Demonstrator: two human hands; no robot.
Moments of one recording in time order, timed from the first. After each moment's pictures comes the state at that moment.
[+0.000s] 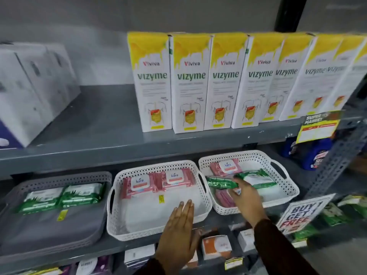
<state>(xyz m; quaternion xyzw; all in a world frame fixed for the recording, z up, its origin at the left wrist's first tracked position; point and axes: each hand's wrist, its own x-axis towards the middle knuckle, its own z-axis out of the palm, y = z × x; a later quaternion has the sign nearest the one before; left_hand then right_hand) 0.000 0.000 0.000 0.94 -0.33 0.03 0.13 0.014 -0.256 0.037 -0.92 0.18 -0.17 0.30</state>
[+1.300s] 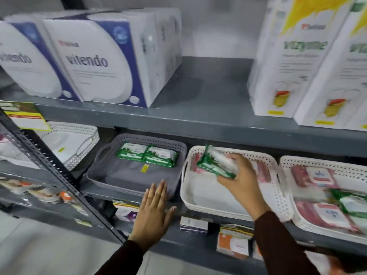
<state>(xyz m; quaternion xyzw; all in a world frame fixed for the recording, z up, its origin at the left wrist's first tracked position) -0.004 0.229 -0.019 0.99 -0.08 0.11 0.09 0.077 -0.041 0.072 -0.87 -0.09 -0.14 0.47</state>
